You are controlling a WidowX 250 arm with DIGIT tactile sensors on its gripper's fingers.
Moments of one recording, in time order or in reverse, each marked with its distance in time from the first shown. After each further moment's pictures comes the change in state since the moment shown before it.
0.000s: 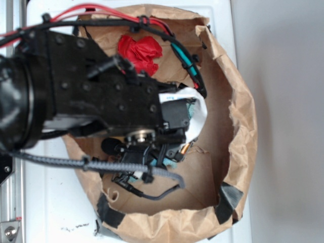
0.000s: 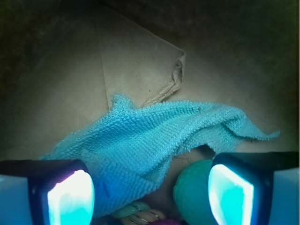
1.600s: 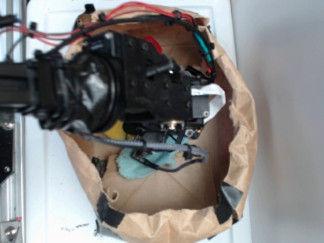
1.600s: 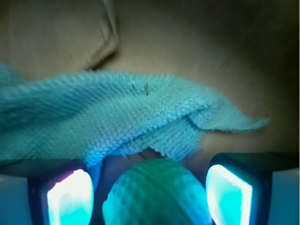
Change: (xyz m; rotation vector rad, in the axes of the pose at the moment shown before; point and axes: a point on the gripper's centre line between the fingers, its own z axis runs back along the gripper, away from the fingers) arm -0.009 0.023 -0.039 0.059 0.131 0.012
